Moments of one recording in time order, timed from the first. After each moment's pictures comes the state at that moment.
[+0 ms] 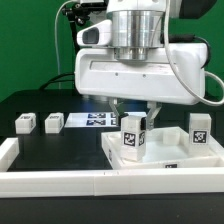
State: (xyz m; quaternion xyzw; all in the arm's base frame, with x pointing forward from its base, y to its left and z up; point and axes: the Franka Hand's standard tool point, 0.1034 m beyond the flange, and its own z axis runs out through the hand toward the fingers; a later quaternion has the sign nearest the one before) arm 0.607 0.009 0.080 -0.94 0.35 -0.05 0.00
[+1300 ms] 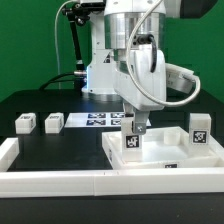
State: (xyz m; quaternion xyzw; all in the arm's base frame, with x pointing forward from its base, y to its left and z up) arm 0.606 0.006 0.078 -0.77 0.63 -0.04 0.03
